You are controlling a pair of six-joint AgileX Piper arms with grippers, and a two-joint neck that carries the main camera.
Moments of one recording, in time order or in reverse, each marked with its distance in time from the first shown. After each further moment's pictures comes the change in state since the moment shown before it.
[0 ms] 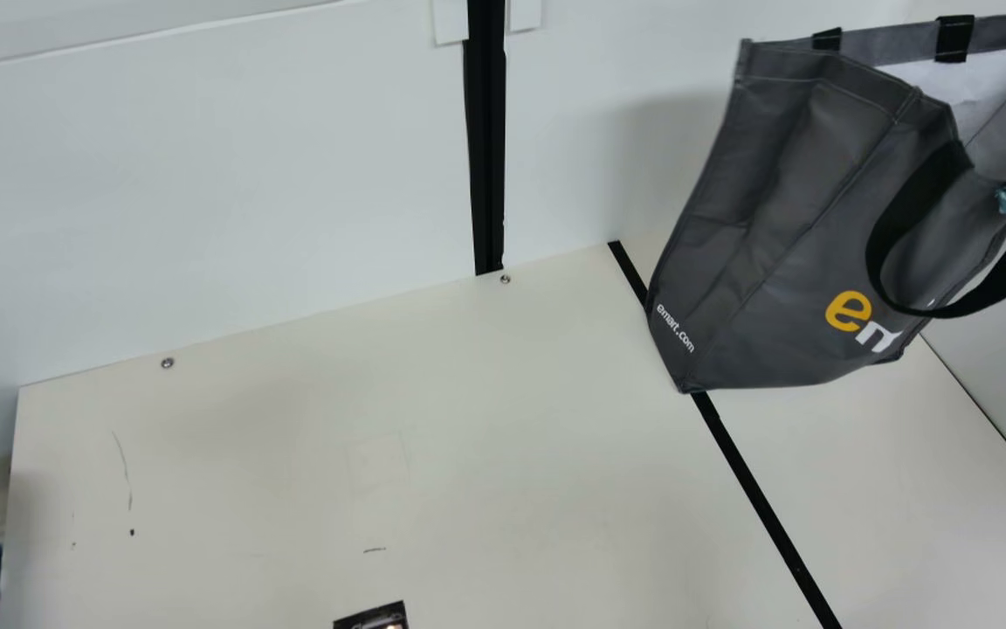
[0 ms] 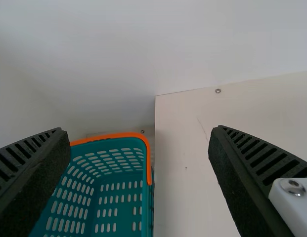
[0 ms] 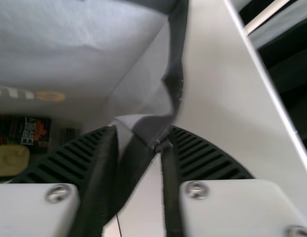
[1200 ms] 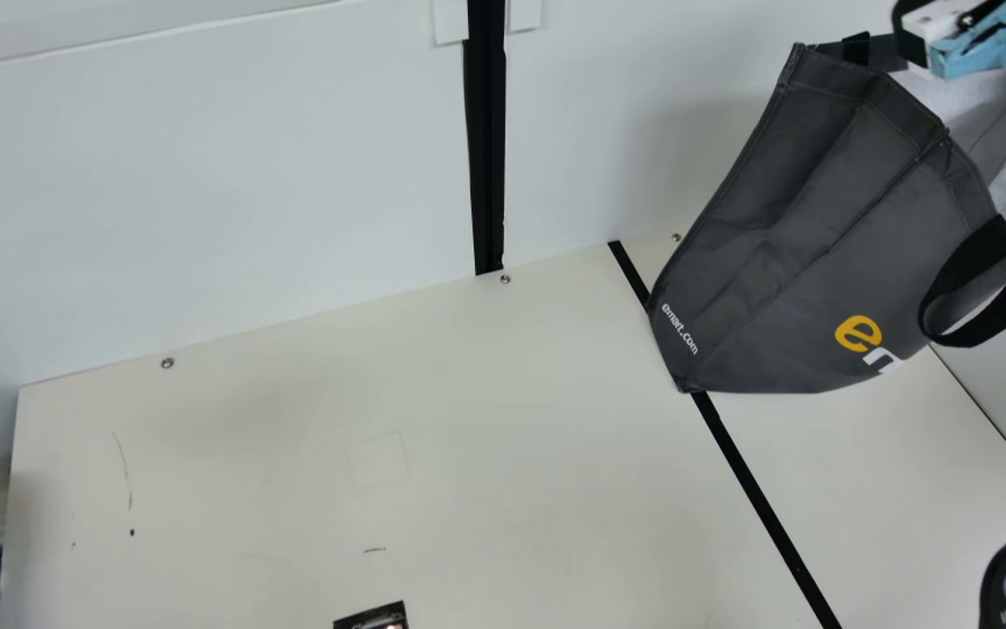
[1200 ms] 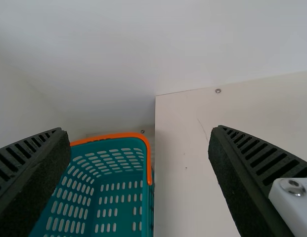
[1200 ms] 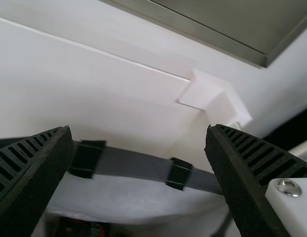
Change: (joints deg) left arm 0.0 0.0 0.0 0.0 0.0 0.0; right arm 10.3 6.4 -22.1 16.2 4.6 -2.4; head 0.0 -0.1
